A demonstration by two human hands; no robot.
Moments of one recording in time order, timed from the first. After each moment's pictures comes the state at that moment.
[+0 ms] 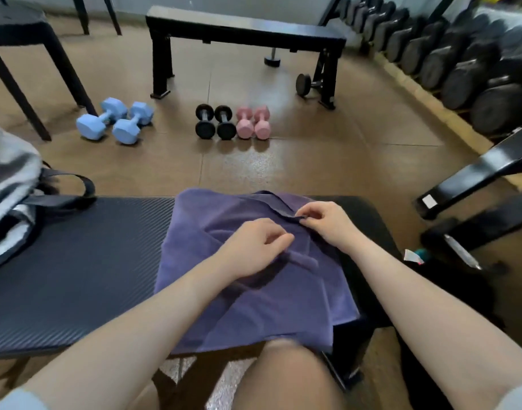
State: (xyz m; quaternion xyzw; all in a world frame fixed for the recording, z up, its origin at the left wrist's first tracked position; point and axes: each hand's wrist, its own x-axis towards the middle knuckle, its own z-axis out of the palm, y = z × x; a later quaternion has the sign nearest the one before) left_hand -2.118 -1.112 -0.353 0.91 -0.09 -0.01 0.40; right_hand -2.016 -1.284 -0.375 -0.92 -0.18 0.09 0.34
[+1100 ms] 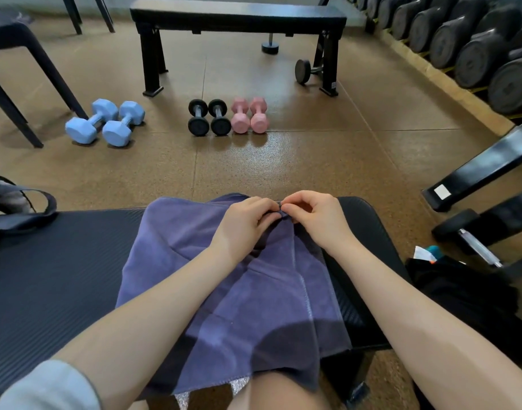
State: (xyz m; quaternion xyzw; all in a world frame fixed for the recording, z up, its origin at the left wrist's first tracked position) left_hand -2.035 -1.131 -0.395 0.89 -0.12 0.21 0.37; right_hand -1.999 -1.283 -0.371 -0.86 -0.16 0.03 0.48
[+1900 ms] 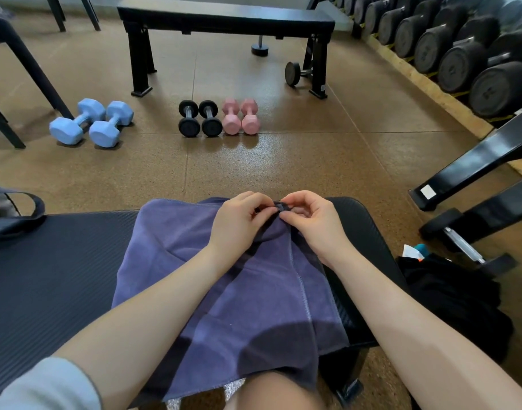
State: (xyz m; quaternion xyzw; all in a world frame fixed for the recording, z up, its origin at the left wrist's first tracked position) left_hand -2.029 -1.129 -0.397 0.88 -0.08 0.23 0.41; right_hand -2.016 -1.278 -0.369 -0.76 -0.10 0.07 0.64
